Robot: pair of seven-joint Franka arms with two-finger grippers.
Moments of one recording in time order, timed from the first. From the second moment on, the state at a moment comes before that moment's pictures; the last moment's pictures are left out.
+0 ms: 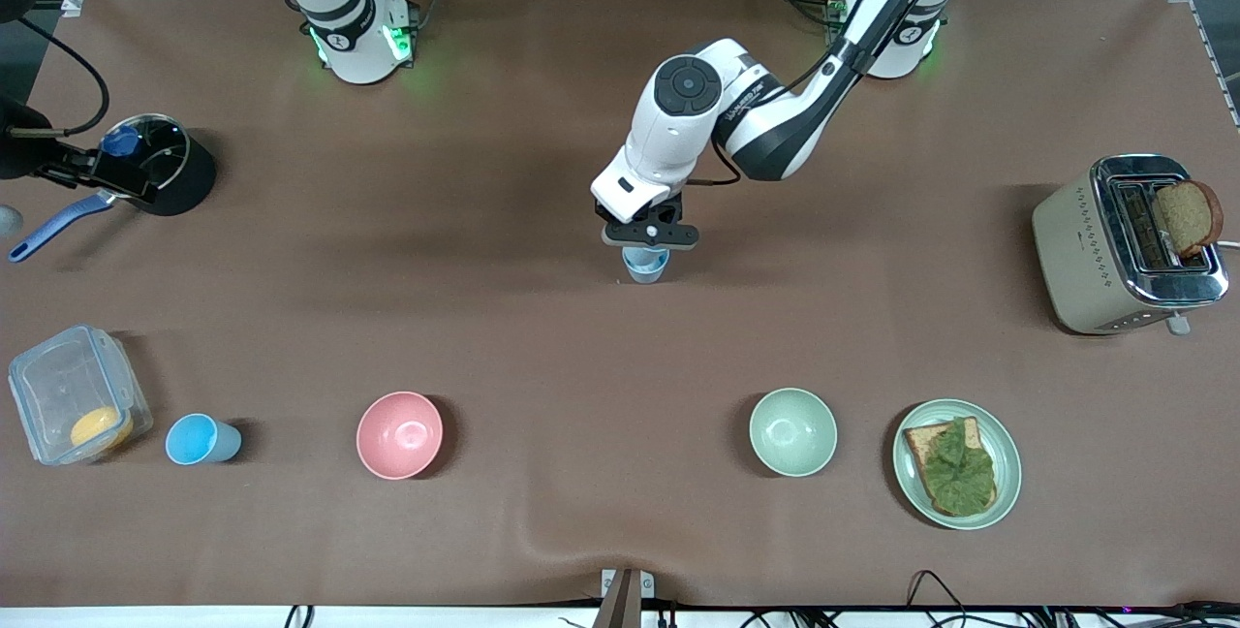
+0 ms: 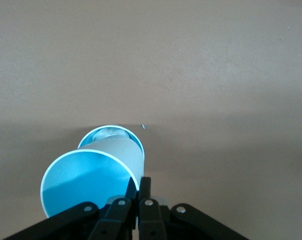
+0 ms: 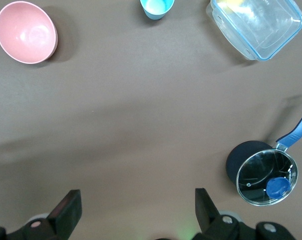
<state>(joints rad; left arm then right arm) -0.54 0.46 -0.31 -1.78 0.03 2.38 -0.82 -0.11 -0.01 0.02 -1.66 -0.02 1.54 0.12</state>
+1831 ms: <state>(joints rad) -0.14 0.06 -0.25 -1.94 0.03 2.16 -0.44 -0.11 0.00 0.03 -1.66 -0.02 1.52 0.12</state>
